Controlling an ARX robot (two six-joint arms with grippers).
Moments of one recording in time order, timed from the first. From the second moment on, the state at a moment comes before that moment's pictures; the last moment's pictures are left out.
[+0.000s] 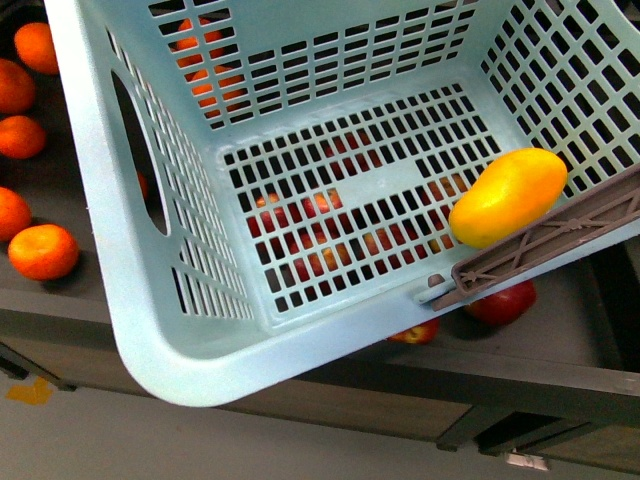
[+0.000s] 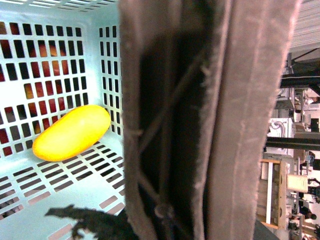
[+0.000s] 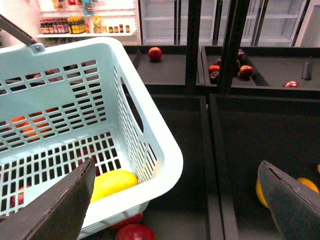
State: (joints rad) left arm -0.67 1.71 1.34 -0.14 0.17 -1.03; right arm 0.00 0.50 0.06 0.44 0.00 0.00
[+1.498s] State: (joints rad) left arm -0.65 1.71 1.34 -0.14 0.15 -1.02; right arm 0.00 0.50 0.05 0.44 0.00 0.00
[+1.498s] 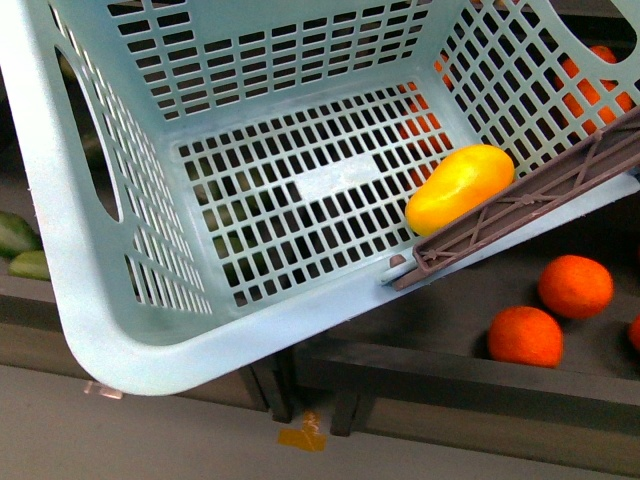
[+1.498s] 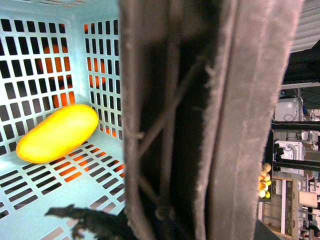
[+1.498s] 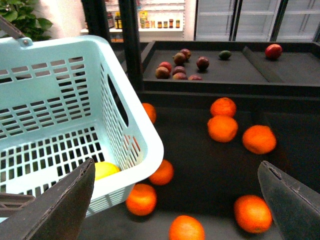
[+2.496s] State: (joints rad) left arm -0.65 1.71 1.34 -0.14 0.15 -1.02; right arm 0.00 0.50 0.05 0.44 0.00 0.00
